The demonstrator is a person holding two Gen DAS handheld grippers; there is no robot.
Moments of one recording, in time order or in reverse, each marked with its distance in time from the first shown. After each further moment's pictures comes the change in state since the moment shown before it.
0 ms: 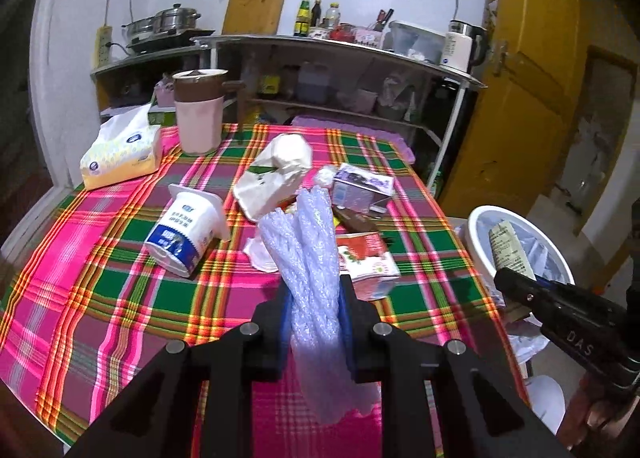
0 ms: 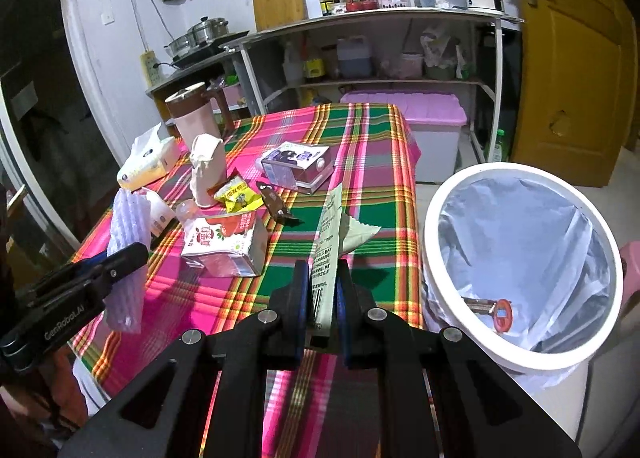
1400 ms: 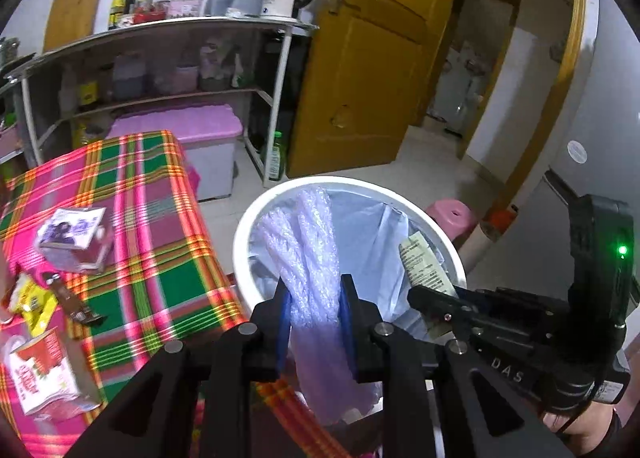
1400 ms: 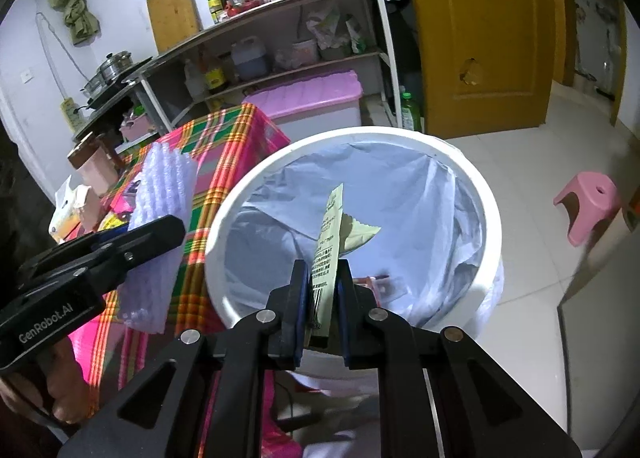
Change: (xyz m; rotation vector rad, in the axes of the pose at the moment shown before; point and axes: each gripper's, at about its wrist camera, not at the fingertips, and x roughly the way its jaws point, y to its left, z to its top) left arm 0.089 -0.197 0.025 0.299 0.141 -0.459; right arm -0.030 -0.159 -0.012 0.229 0.030 -0.179
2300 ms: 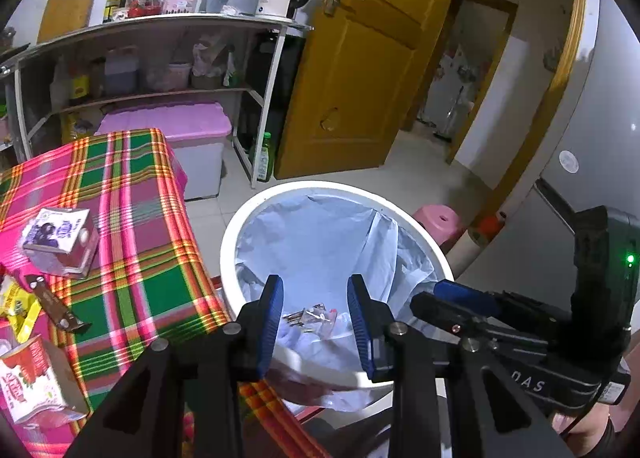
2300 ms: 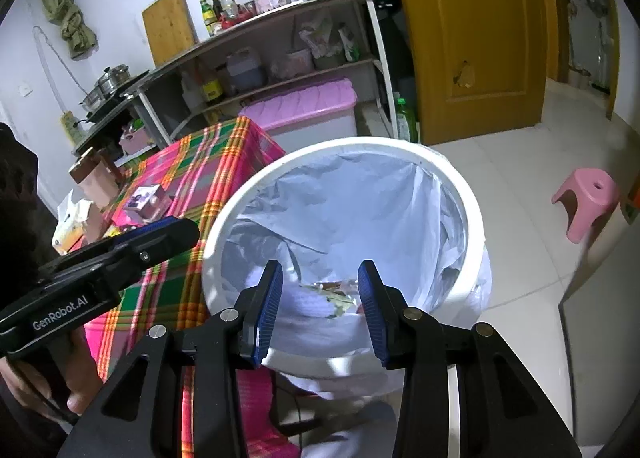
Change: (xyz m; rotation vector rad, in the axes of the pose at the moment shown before) left arm -0.002 0.004 0.002 -0.029 -0.015 -0.042; right arm -0.013 -0.001 0.002 0.025 -0.039 0.010
